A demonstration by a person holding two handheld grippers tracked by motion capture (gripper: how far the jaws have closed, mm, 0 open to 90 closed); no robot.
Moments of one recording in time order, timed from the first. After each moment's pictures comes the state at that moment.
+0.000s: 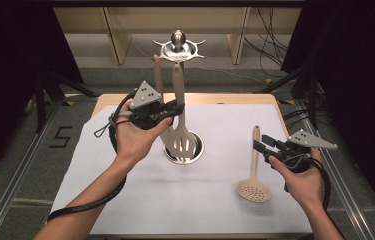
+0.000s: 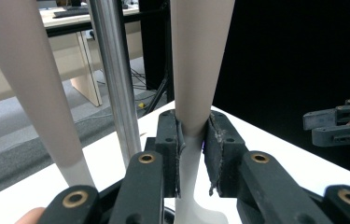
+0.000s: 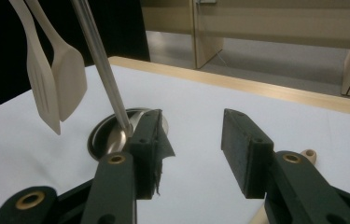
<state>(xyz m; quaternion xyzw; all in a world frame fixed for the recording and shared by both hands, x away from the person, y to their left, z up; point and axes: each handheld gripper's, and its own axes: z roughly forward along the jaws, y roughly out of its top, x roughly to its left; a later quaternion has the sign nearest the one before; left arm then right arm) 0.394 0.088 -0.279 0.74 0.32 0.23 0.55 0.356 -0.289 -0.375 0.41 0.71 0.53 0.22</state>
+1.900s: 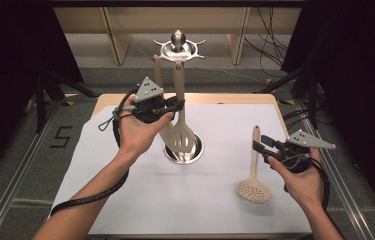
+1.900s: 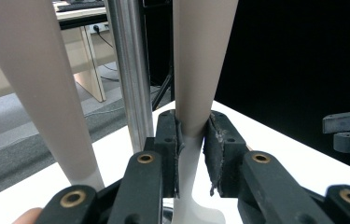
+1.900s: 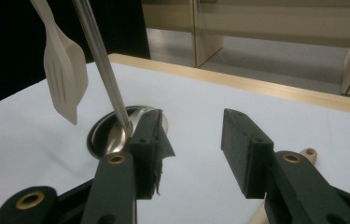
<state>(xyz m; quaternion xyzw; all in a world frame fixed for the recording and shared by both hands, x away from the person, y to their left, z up) 0.413 0.087 -0.282 0.74 0.32 0.23 0.55 0.356 -0.287 -0.376 0.42 0.71 0.52 0.23</state>
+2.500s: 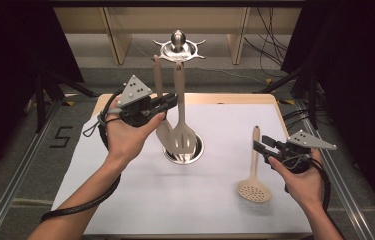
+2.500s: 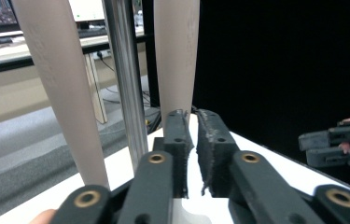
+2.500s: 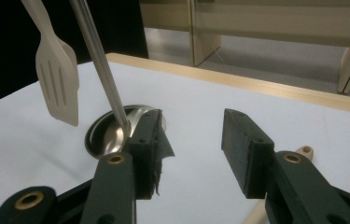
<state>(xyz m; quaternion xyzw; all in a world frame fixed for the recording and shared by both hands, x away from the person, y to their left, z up) 0.384 0.101 -0.257 0.71 0.30 0.26 0.58 0.354 -0.287 -0.376 0.42 0.71 0.52 0.22</state>
